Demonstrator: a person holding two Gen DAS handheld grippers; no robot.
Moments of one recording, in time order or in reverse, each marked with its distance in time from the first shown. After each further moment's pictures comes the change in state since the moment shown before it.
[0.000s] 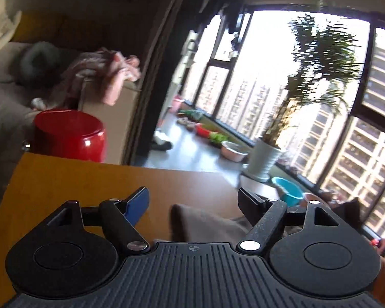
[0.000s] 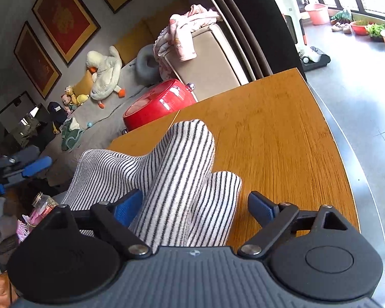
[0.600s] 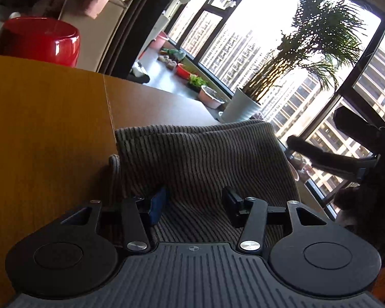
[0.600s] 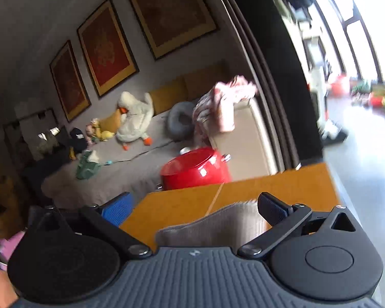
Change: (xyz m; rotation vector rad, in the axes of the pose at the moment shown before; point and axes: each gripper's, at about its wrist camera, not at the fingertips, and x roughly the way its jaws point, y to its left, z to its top) left arm 0.070 0.038 -0.059 -0.198 0.254 -0.074; right arm -0.059 0.074 0.027 -0.059 -0.196 0.140
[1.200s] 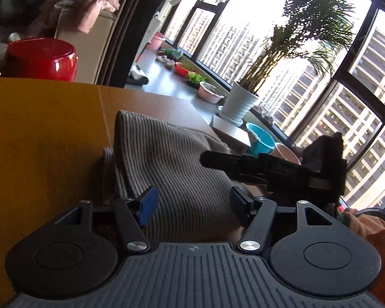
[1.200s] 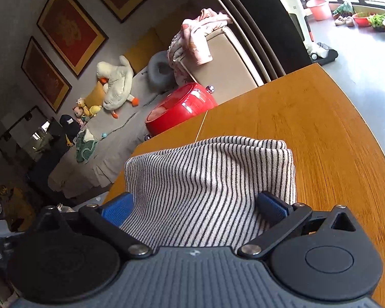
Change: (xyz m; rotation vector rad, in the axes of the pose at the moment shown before) left arm -0.062 -0.056 -0.020 0.077 0.050 0.012; right arm 0.043 -0.042 -0.046 0.142 0.170 -0.062
